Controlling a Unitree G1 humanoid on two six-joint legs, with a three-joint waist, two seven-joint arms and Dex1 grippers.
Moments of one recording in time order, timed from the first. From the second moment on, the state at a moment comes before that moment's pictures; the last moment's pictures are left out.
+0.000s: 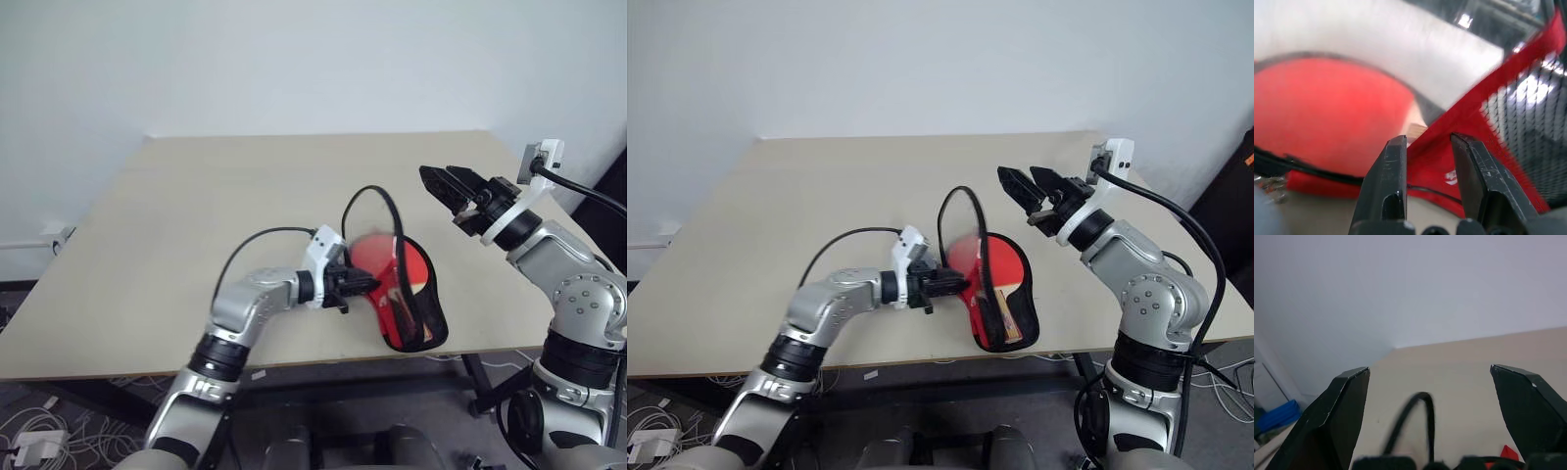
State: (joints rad) left arm -0.53 0.20 -0.25 0.09 -0.41 0.77 -0.74; right arm -0.54 -0.31 -0.36 -0.30 0.79 0.94 0.35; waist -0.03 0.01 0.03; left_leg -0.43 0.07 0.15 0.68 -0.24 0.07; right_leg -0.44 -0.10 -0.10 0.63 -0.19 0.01
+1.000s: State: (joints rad) left arm -0.28 0.40 -0.19 -0.14 -0.40 0.67 -0.77; right arm -0.35 -0.34 -0.10 -0.14 0.52 0.76 0.35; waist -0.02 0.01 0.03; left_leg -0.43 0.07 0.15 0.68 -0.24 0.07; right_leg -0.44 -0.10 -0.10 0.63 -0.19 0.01
